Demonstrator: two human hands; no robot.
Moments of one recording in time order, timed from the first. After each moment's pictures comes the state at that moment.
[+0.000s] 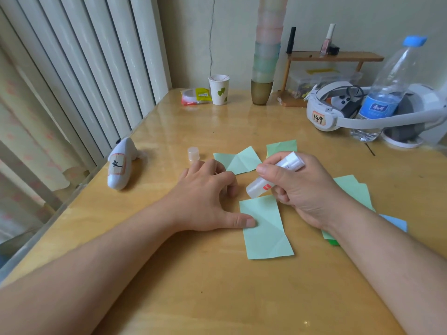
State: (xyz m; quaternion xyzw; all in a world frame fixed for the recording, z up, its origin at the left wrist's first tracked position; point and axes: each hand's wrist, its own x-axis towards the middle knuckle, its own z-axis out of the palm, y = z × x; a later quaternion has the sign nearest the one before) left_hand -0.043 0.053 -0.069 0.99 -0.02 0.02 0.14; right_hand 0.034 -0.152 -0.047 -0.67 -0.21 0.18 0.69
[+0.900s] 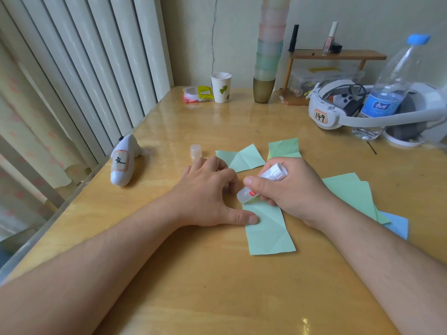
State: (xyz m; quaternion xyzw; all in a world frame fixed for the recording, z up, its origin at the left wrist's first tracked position) left_hand -0.043 0.051 -0.066 0.99 -0.01 0.01 0.14; right_hand 0.033 -0.145 -0.058 -0.80 -0.26 0.11 0.53
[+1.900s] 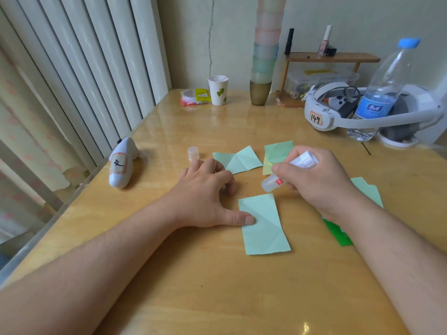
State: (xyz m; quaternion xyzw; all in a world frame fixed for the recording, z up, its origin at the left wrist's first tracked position) left_hand -0.043 0.052 -0.067 0.99 -0.01 0.01 0.14; right_hand 0.043 -0.174 -0.041 -0.80 -0.20 0.04 0.56
